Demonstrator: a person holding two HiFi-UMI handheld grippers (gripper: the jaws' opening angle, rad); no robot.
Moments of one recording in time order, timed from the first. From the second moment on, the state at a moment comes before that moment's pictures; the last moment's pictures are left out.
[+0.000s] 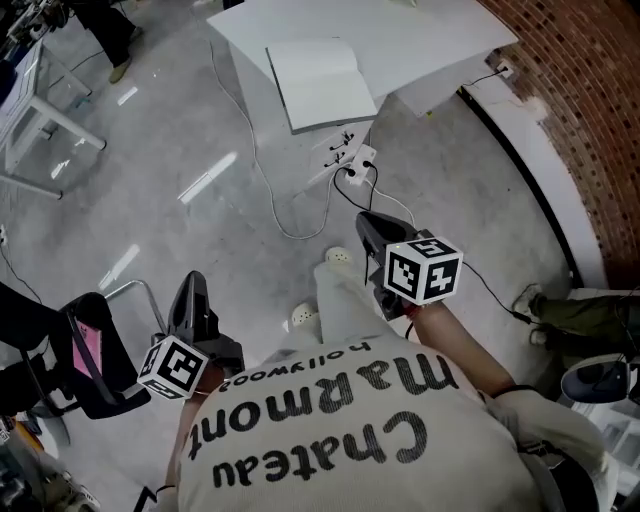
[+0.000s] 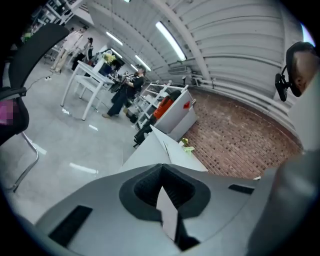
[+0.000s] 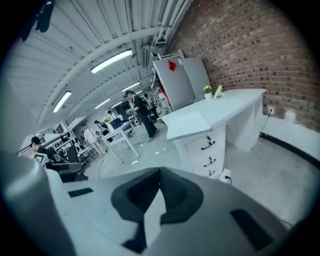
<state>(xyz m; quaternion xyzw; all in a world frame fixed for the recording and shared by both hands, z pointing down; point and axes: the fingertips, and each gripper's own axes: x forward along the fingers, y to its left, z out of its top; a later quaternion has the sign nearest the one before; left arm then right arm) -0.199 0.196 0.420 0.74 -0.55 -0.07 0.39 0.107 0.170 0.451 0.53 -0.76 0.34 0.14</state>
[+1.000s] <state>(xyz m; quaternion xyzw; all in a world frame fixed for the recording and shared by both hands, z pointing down) -0.183 0.032 0.411 0.65 -0.66 -0.13 0.36 0.132 -0.080 0.458 0.44 -0.83 0.31 0.15</state>
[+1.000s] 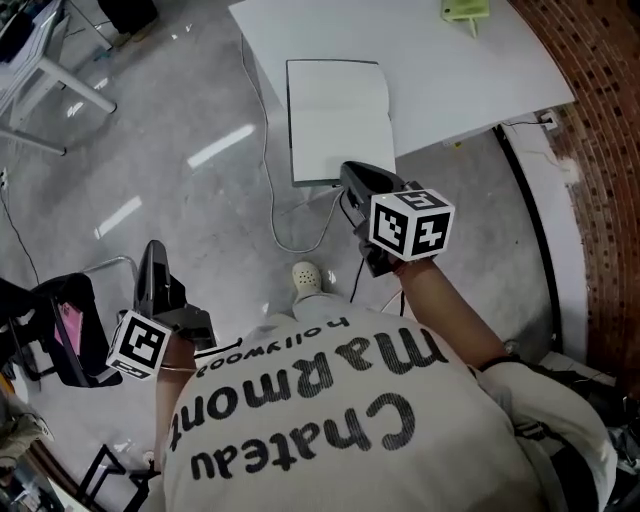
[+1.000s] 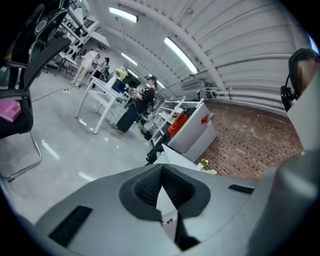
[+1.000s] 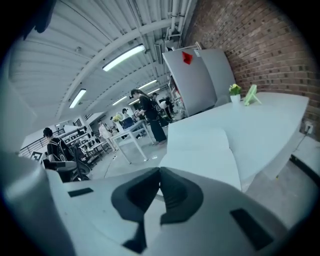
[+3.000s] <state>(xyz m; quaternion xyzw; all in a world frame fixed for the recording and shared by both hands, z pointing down) -0.195 0.030 0.451 0.60 -0.68 -0.17 0.39 0.050 -0.082 0.557 0.33 -0.83 -0.07 0.43</state>
